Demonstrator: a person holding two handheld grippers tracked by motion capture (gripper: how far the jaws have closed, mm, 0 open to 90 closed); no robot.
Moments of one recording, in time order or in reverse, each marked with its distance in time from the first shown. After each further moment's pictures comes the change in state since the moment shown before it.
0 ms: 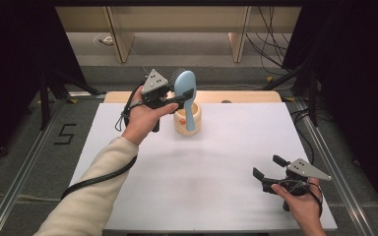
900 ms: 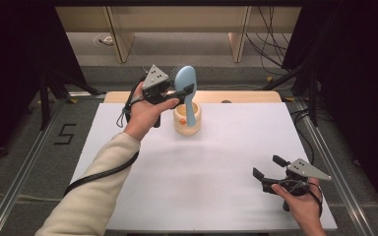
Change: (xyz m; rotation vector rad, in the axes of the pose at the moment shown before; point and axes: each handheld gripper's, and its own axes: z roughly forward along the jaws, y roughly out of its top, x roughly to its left) left arm 0.006 0.006 0.006 -0.018 0.014 0.006; right arm 0.000 0.000 0.000 0.001 0.001 0.000
